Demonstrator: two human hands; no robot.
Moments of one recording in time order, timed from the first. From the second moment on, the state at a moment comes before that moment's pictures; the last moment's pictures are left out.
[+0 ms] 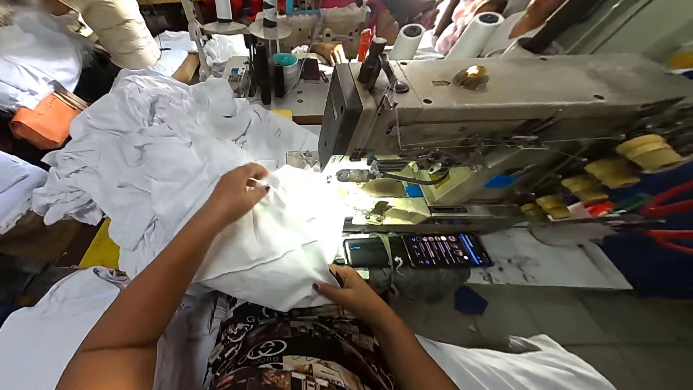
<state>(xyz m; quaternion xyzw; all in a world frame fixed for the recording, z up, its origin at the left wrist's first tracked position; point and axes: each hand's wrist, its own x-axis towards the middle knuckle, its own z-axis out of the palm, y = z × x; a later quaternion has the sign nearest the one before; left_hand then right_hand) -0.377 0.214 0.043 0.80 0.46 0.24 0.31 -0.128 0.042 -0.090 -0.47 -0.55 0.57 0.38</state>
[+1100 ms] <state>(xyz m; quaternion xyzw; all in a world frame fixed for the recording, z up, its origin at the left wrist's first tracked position) -0.290 0.191 -0.007 0.91 0.31 0.17 0.20 -0.138 0.088 -0.073 -0.61 -0.54 0.31 0.48</state>
